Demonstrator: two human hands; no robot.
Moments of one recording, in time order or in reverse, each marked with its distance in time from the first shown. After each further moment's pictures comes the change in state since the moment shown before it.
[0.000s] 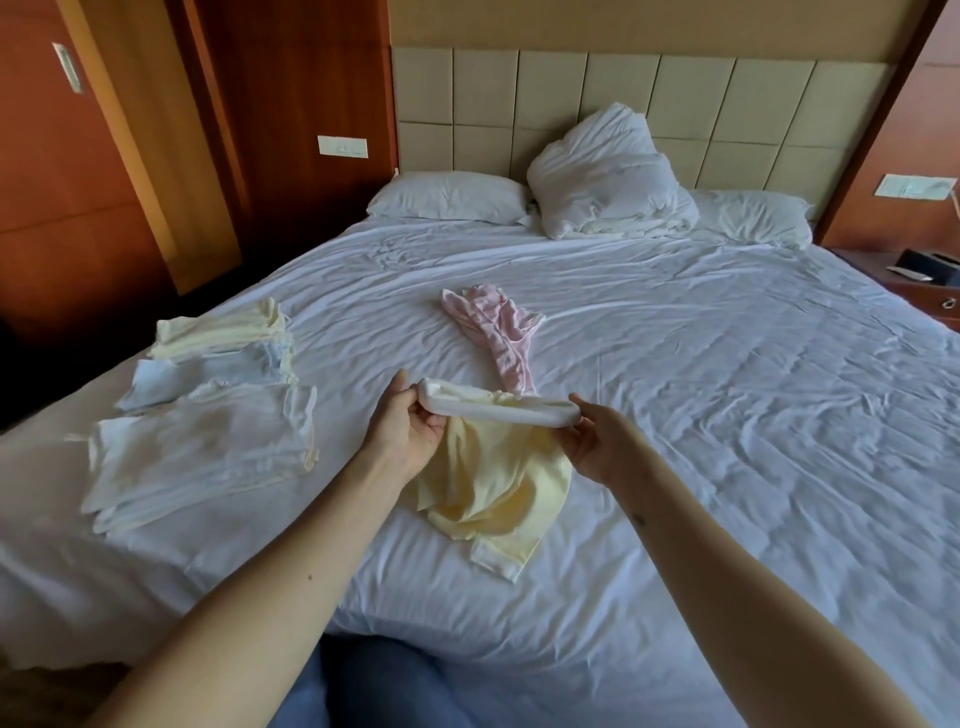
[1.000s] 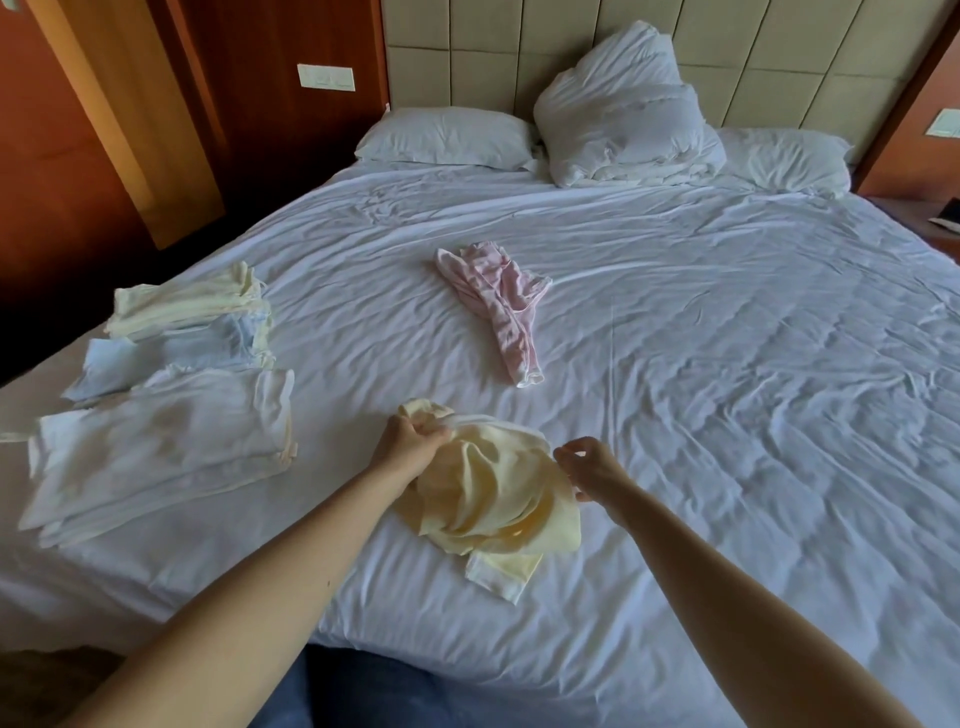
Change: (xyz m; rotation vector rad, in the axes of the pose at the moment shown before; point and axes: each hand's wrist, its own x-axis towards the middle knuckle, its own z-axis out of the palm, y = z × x) left_hand 0.095 -0.031 -0.061 1.451 0.154 0.134; right_hand 0.079 0.031 -0.060 -1.199 0.192 -0.103
